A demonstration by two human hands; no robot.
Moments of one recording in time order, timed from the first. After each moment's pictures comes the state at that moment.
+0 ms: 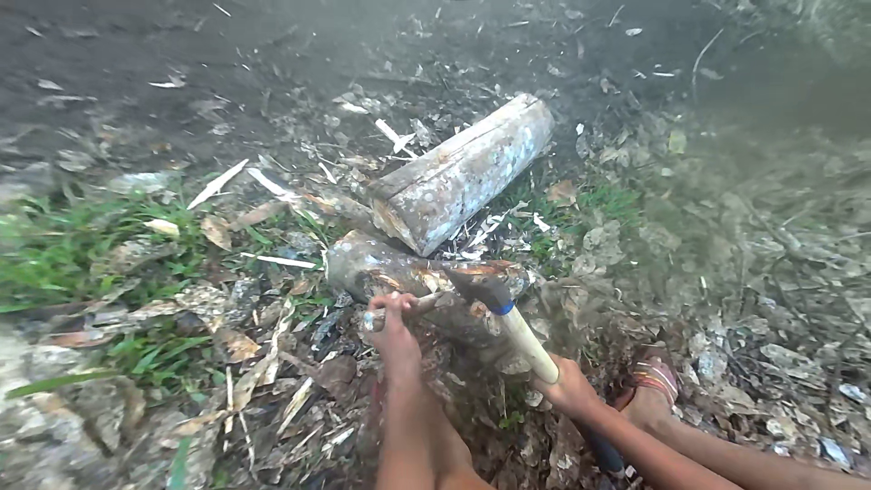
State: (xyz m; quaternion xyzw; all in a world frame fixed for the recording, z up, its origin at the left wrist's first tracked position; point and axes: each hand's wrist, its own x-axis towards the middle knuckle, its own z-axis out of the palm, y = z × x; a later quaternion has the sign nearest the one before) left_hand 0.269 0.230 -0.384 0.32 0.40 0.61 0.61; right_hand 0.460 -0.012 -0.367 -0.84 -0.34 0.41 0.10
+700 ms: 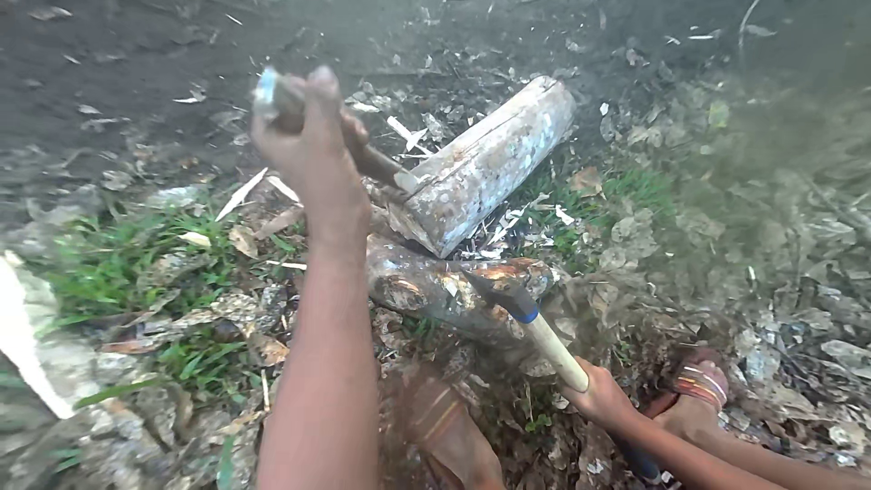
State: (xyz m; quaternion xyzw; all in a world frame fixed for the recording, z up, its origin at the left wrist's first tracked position) left_hand 0.315 0.414 -0.202 0.50 0.26 0.63 0.54; right_hand 0.459 -0.016 -0.368 -0.84 -0.35 0.41 0.08
